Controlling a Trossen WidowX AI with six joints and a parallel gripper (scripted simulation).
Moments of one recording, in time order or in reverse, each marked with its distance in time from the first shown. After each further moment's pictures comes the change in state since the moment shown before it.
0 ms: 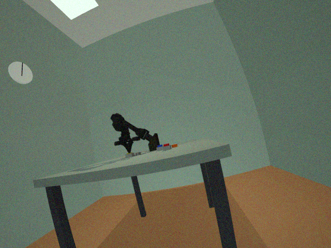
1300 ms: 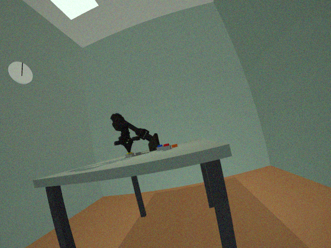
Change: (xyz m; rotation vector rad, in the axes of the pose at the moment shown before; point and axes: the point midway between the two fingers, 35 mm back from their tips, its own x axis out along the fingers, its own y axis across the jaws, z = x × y) arm -0.002 0.000 0.001 0.001 -0.002 0.000
